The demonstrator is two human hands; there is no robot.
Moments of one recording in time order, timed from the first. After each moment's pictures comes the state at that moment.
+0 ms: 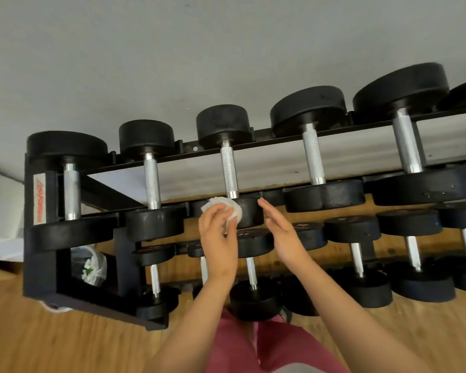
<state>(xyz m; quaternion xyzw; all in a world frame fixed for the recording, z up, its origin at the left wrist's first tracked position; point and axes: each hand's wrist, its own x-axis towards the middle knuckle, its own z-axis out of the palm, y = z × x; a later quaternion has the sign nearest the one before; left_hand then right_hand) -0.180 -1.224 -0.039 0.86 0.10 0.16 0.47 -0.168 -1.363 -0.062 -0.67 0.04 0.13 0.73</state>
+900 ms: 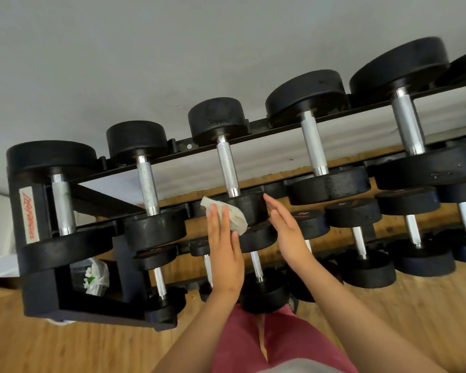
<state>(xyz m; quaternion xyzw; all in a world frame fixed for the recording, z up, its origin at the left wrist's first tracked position) -0.197 -1.205 -0.068 0.90 0.00 0.05 0.42 -0.175 -1.348 -0.059 -0.68 0.11 0.08 0.72</state>
